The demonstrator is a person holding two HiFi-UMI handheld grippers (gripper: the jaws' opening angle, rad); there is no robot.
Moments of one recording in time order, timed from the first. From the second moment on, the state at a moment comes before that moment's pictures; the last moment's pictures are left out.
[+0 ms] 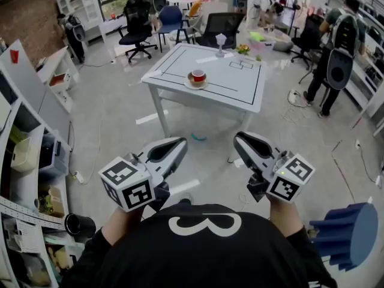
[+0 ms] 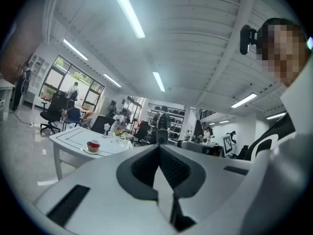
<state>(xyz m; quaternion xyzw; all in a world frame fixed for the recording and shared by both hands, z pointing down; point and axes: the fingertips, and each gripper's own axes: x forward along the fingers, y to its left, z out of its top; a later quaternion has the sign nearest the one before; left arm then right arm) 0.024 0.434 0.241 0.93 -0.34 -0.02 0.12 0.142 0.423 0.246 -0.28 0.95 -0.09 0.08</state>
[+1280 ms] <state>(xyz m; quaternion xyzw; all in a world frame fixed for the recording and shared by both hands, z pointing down) -0.056 0.069 0.317 0.92 -0.31 0.01 0.23 0.078 0.076 0.315 -0.35 0.91 -0.19 0.04</state>
